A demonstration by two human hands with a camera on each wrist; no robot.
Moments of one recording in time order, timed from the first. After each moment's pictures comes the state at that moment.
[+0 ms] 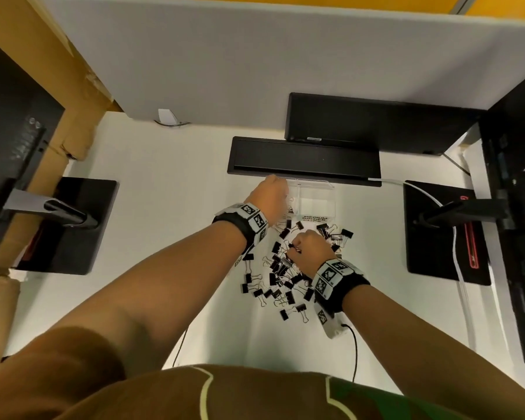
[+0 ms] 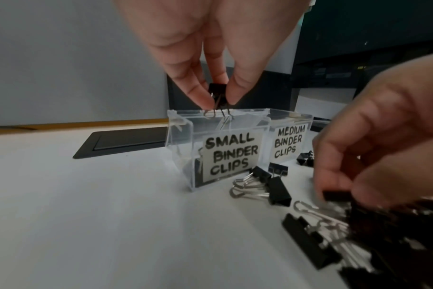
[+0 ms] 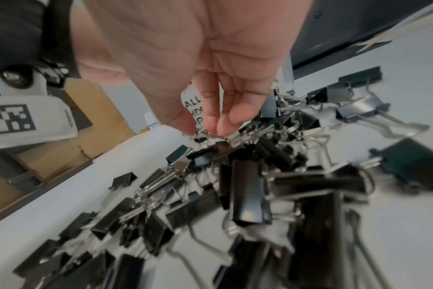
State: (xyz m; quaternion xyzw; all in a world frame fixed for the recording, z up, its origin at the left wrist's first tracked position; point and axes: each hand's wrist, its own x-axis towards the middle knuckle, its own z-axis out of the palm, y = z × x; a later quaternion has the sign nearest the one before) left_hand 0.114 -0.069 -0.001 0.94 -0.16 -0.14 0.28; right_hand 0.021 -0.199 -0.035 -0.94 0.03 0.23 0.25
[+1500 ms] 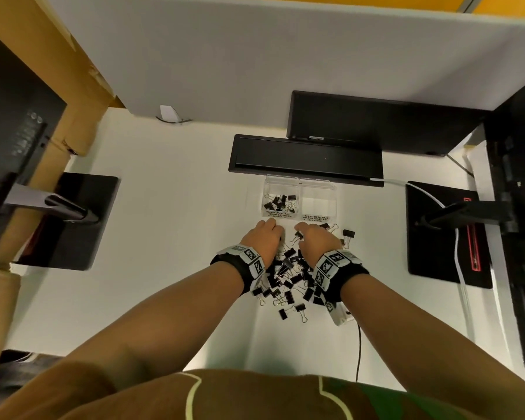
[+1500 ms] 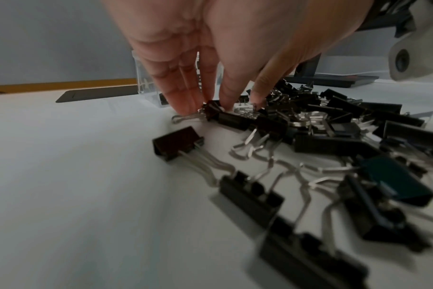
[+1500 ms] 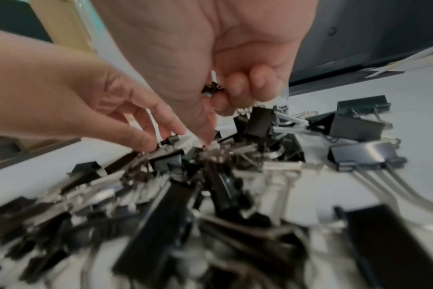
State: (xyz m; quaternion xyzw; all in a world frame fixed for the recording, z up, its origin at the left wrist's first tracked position) left_hand 0.048 -0.055 -0.052 0.94 -0.22 -0.21 0.13; right_hand 0.040 -0.209 -0.034 -0.95 -0.01 0.28 0.15
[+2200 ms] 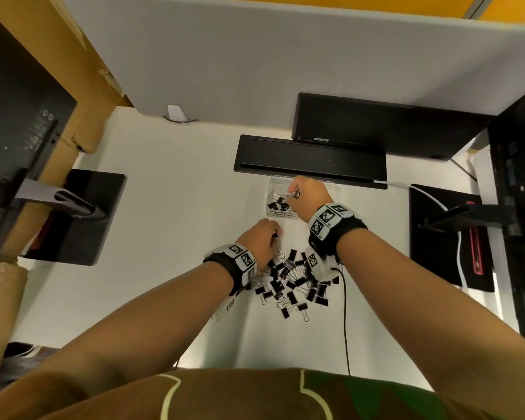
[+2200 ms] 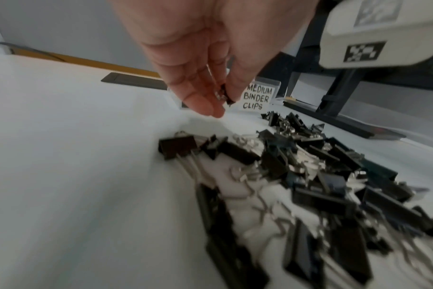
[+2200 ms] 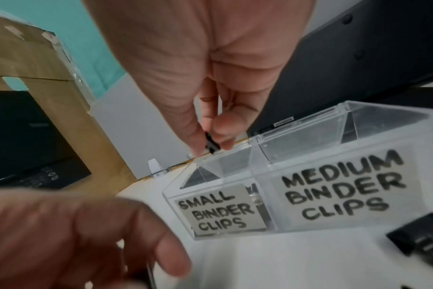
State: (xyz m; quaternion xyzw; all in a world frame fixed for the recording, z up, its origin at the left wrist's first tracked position) left_hand 0.042 -0.042 -0.027 0.93 -0.12 -0.22 0.28; right_hand 0.105 -0.184 0.020 -0.94 0.03 0.16 0.30
